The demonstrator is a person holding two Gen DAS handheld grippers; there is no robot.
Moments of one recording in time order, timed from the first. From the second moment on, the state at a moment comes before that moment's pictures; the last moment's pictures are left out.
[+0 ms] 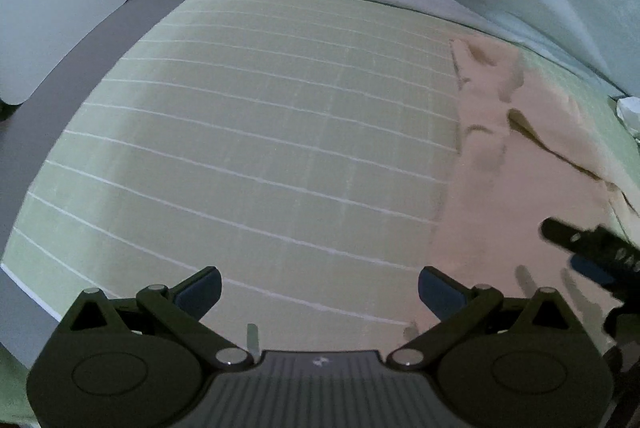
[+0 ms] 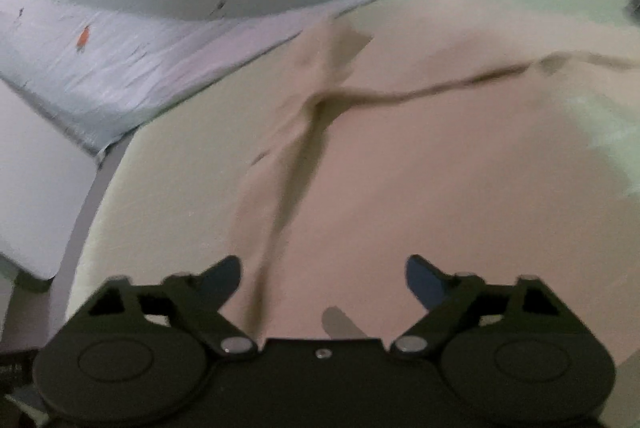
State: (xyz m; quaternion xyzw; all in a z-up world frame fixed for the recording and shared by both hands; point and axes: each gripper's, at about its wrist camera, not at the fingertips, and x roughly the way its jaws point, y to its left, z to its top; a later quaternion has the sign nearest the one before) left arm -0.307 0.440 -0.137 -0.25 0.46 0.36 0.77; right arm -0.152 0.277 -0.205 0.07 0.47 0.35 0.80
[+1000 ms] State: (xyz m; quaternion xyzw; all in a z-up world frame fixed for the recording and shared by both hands) left arm -0.296 0.452 -0.148 -0.25 0.47 0.28 0.80; right arm -0.181 0.281 -0.183 0.06 0.46 0.36 0.81
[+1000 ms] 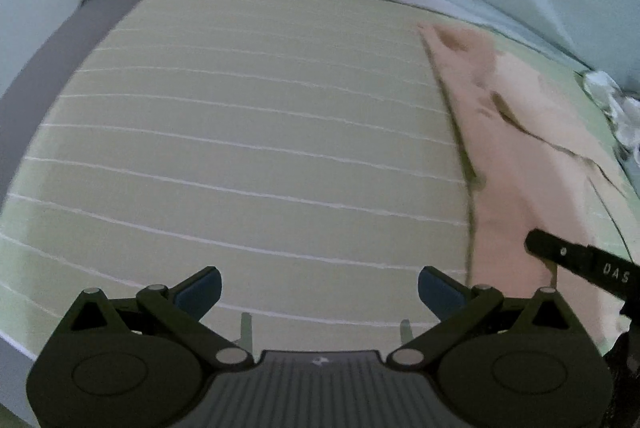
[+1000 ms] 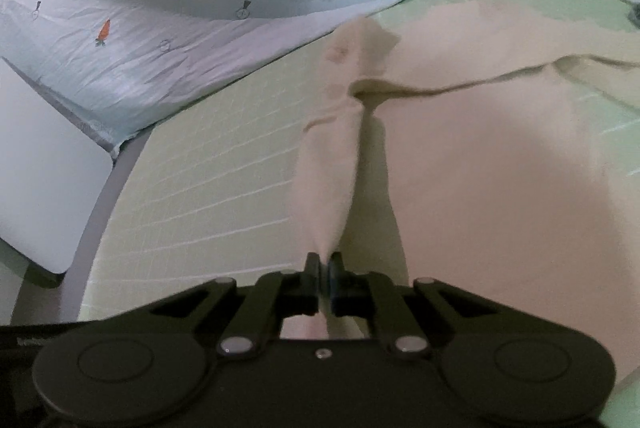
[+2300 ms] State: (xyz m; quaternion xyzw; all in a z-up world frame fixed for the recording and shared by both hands) left arm -0.187 0.449 -0.146 -0.29 0.44 0.32 0.79; right arm -0.054 0.182 -0.186 0.03 0.44 0.25 0.86
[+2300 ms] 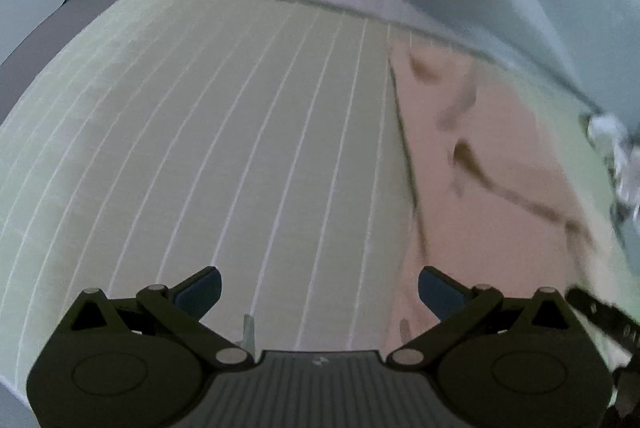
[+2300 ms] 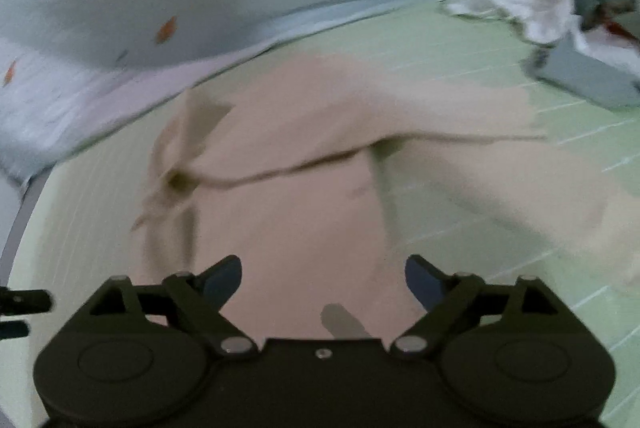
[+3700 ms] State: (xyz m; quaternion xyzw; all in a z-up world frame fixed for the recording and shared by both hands) left arm 0.094 0.593 -0.177 -0.33 0.42 0.30 0.80; right arm 0.165 0.110 -0.178 0.01 0.34 0.12 0.93
